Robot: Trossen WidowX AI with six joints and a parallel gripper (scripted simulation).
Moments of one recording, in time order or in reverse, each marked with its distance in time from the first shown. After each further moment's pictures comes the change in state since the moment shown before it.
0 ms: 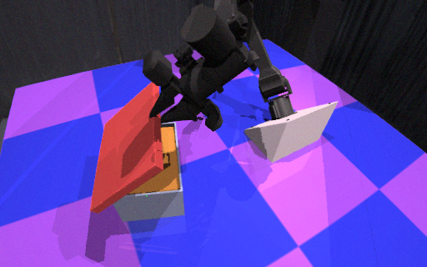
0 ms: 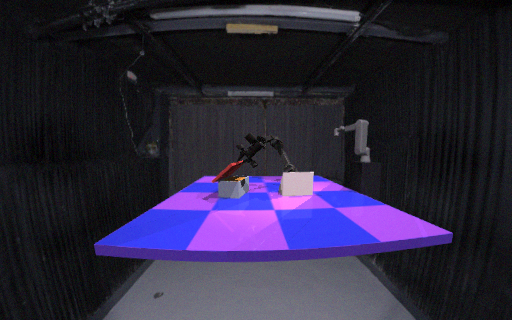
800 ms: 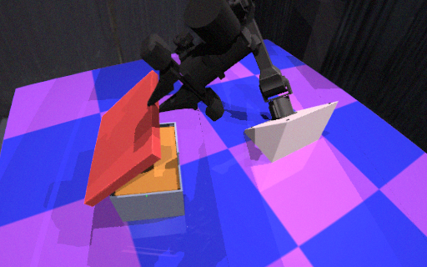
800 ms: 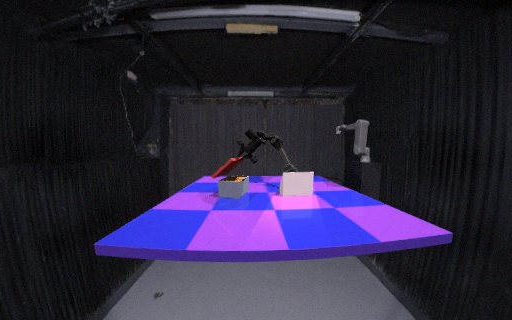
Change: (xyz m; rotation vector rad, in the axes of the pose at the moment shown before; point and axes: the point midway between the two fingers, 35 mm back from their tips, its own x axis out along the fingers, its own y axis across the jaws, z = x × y) arm -0.018 0.021 0.000 0.009 0.003 0.003
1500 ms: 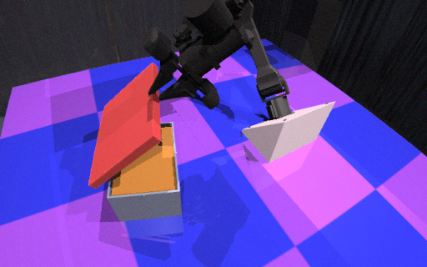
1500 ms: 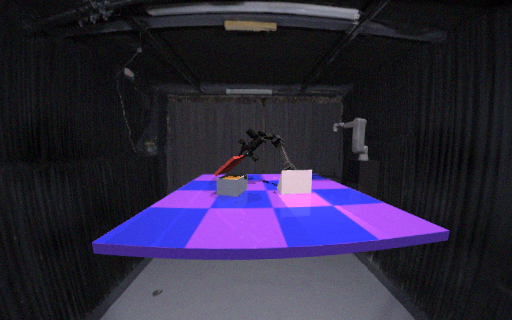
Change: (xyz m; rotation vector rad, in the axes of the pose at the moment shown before) arm -0.002 -0.007 0.040 -0.007 -0.006 0.001
